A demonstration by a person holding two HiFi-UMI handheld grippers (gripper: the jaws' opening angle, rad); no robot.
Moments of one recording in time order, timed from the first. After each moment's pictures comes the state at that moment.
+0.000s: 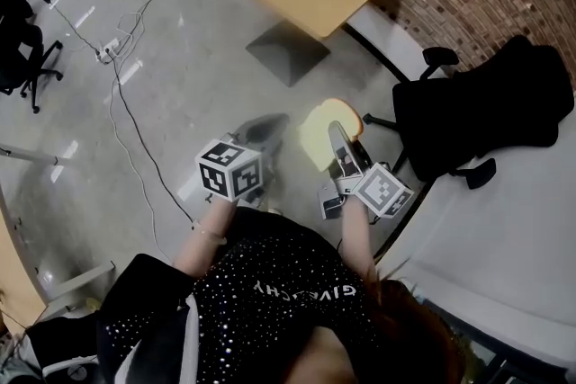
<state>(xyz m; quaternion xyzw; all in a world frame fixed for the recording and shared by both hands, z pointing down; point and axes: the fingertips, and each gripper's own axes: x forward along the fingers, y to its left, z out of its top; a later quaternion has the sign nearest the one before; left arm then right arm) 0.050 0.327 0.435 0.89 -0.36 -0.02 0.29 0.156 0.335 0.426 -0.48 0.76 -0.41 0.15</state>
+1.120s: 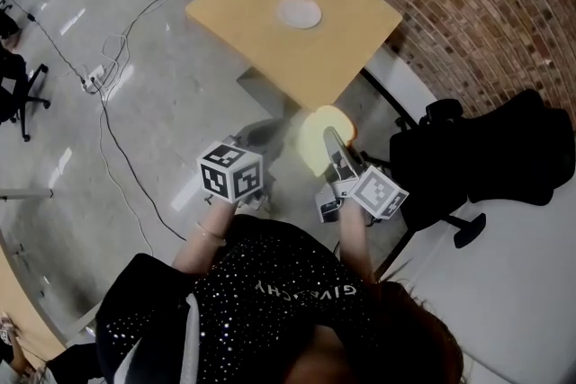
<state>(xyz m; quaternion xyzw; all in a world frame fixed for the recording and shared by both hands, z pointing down) 0.054 0.037 0.428 0.89 -0.34 -0.01 0.32 0.149 0.048 0.425 -0.48 0.75 -0.44 0.12</state>
